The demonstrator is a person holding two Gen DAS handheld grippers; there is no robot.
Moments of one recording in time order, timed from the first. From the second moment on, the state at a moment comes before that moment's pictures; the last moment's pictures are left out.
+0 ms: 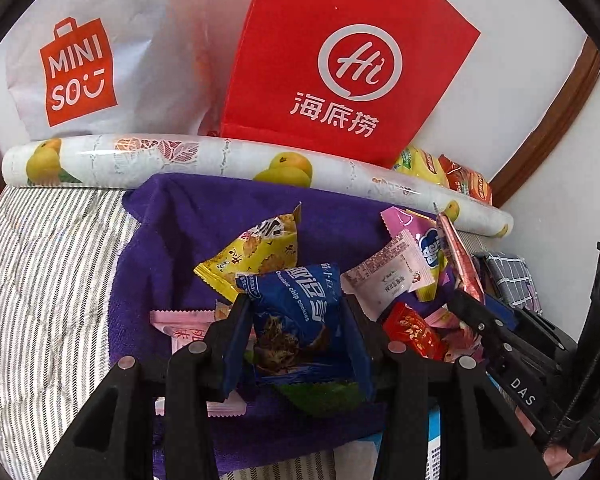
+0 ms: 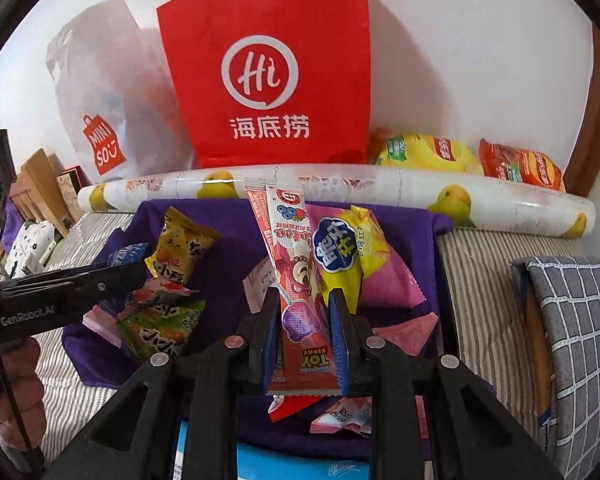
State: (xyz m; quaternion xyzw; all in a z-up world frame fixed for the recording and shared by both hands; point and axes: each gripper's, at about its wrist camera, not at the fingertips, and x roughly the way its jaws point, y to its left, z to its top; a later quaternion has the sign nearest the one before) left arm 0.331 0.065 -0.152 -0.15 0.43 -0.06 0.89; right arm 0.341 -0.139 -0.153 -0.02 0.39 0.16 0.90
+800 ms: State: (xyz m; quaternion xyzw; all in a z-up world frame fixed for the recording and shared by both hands) left arm 0.329 0.063 -0.146 -0.13 0.42 -0.05 0.90; right arm 0.338 -0.144 -0.146 0.00 0.38 0.17 0.91
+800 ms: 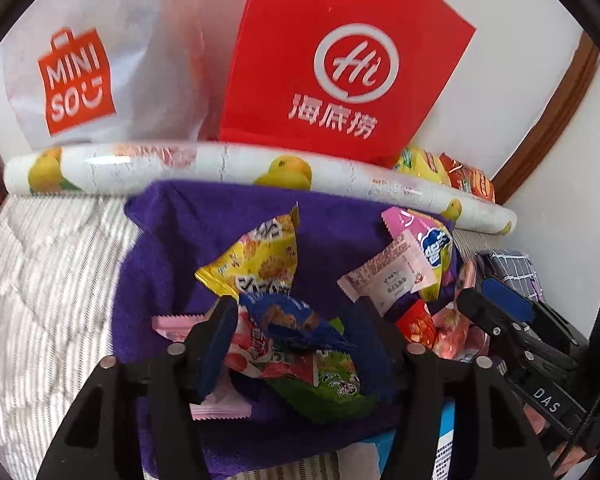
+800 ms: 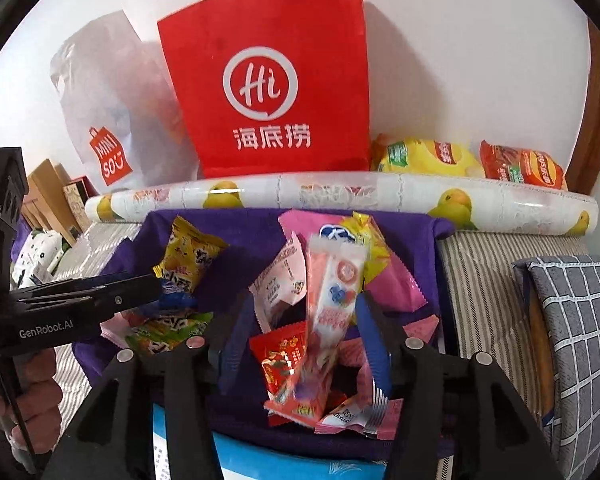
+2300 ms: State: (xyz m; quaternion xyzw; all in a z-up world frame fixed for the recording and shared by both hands) left arm 0.040 -0.001 -0.041 -0.04 0.33 -0.05 0.94; right arm 0.027 -0.223 -0.035 0.04 0.34 -0.01 0.94
